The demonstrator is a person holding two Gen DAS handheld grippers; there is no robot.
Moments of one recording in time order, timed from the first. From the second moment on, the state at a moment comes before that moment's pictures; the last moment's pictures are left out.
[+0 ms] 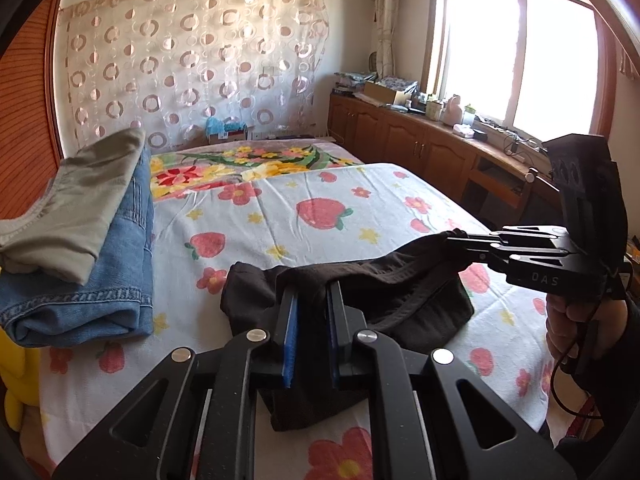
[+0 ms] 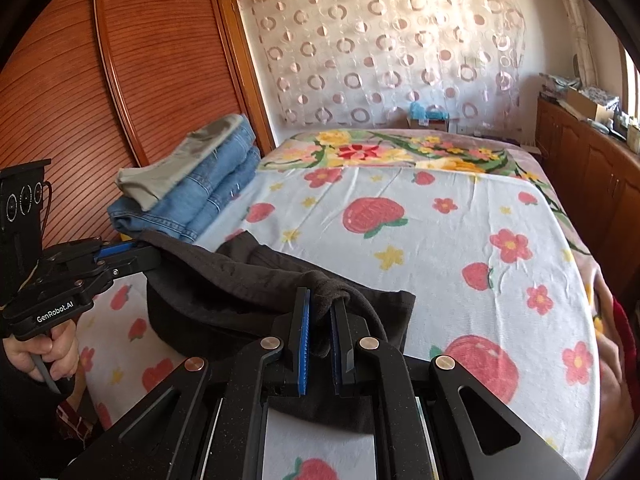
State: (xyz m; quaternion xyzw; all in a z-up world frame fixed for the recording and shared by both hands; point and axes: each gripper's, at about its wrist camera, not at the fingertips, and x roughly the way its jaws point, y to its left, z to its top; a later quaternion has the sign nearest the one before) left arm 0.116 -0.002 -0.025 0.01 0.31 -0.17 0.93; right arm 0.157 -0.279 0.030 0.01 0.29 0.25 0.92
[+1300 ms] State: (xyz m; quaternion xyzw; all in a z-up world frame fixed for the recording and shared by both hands) left arm 0.135 0.018 -0.076 0.01 0.39 -0.12 0.91; right arm 0.153 -0.293 0.010 -0.02 0.31 0.24 0.92
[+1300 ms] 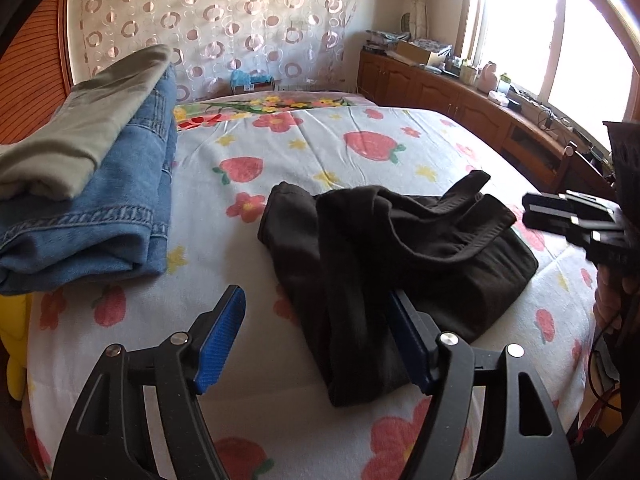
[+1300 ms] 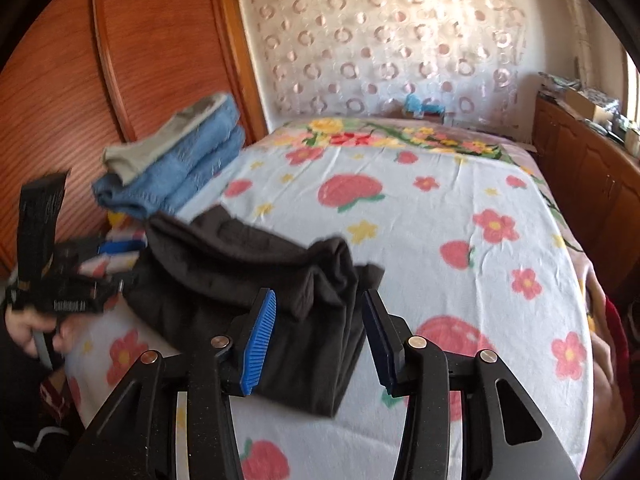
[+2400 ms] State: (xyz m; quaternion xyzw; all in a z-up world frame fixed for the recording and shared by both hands) left arm 0.158 0.023 -0.068 0.00 0.38 -0.11 0.92; right arm 0.236 -0.254 -0.003 -0.06 0.35 0.20 0.91
